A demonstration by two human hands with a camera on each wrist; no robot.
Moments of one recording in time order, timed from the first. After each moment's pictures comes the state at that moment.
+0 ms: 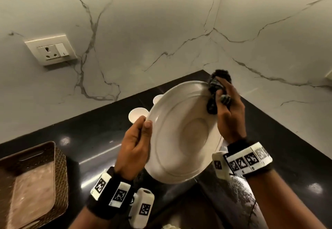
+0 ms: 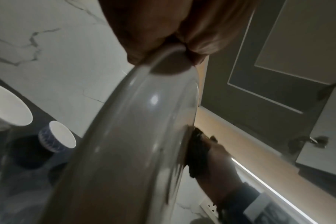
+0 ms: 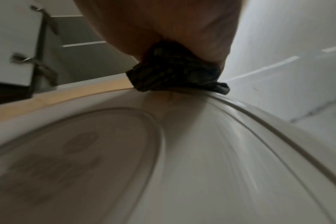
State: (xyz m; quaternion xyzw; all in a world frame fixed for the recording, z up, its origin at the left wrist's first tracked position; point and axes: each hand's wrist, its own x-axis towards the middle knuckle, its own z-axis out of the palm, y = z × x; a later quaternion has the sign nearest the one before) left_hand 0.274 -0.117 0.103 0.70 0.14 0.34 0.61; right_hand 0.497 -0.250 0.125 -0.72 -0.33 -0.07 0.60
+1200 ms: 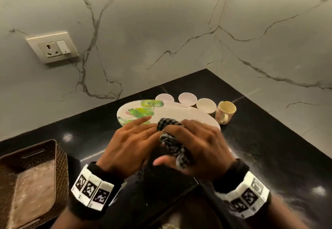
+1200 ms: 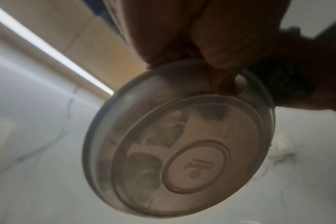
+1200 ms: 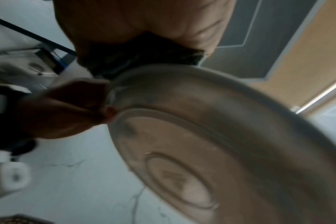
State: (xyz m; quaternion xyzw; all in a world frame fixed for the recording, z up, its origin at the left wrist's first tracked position) left_hand 0.258 -0.082 0.119 0.96 -0.05 0.28 0.04; right_hand 0.415 -0.254 0.138 -0.67 -0.66 -0.14 0.31
